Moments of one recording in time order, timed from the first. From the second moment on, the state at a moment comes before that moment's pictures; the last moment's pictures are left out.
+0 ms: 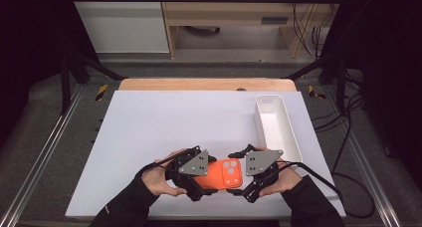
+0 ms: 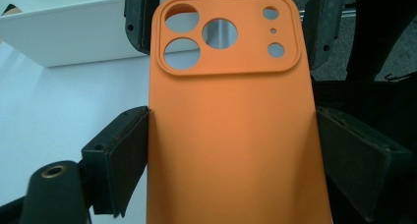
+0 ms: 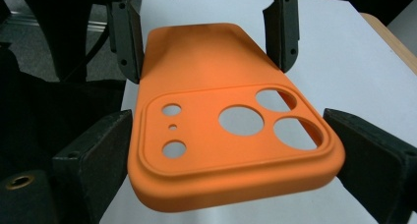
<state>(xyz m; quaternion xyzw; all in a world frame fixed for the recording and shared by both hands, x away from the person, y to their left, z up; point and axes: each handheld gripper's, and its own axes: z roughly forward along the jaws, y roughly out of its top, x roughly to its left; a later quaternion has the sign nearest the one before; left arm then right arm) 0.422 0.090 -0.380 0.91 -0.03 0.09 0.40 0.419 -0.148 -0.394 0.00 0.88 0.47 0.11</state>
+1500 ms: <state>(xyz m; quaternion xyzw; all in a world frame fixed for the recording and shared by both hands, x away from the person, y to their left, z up) 0.420 0.089 -0.387 0.92 -0.05 0.08 0.39 0.420 -0.146 -0.400 -0.04 0.87 0.48 0.09</state>
